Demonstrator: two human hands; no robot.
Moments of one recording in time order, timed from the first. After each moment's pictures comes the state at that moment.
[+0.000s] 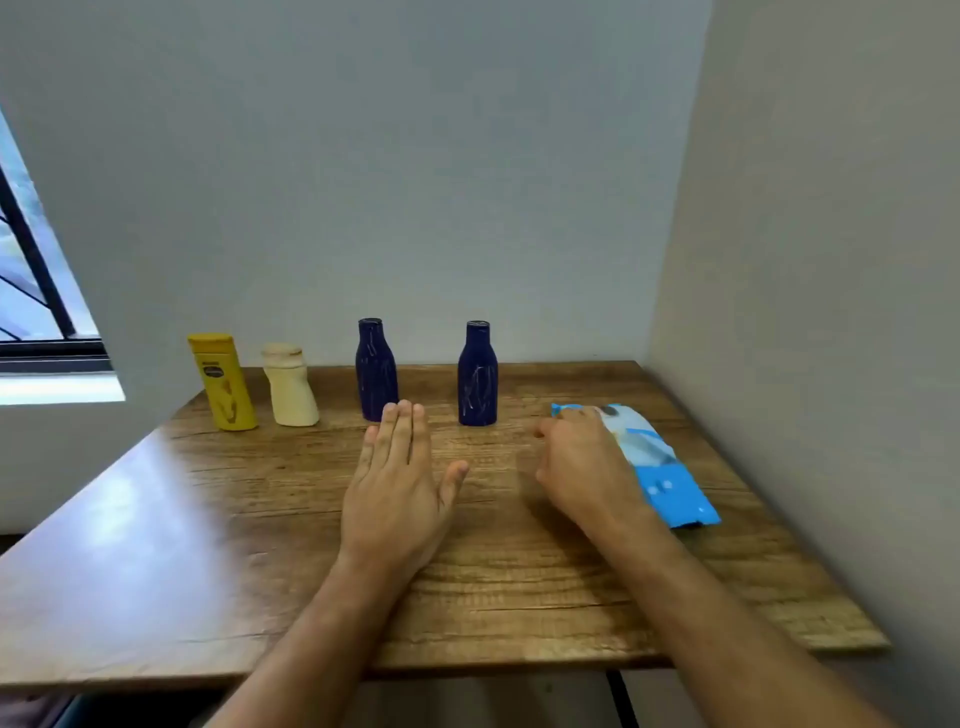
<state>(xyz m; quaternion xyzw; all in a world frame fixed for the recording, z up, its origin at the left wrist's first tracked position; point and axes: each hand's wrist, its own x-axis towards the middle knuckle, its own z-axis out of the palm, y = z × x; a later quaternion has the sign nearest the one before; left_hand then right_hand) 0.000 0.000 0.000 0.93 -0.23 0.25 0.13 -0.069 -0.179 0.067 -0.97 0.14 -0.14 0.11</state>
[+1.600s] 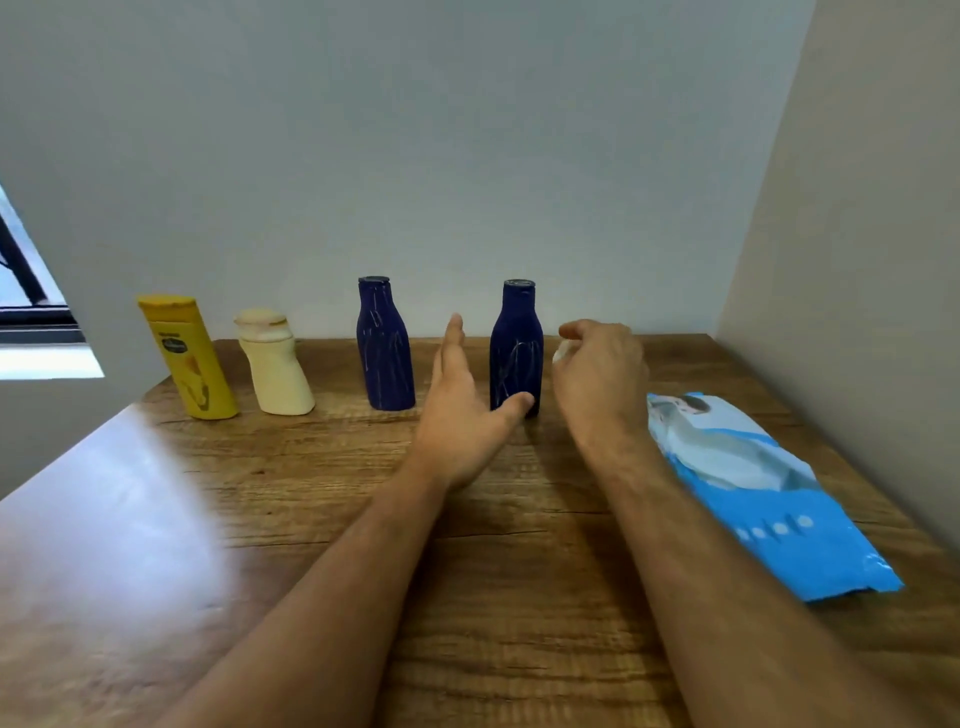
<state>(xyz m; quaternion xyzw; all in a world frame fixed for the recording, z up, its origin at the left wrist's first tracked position) 0.100 -0.058 0.013 0.80 -0.25 0.05 0.54 0.055 -0.181 0.058 -0.86 0.22 -0.36 0.28</state>
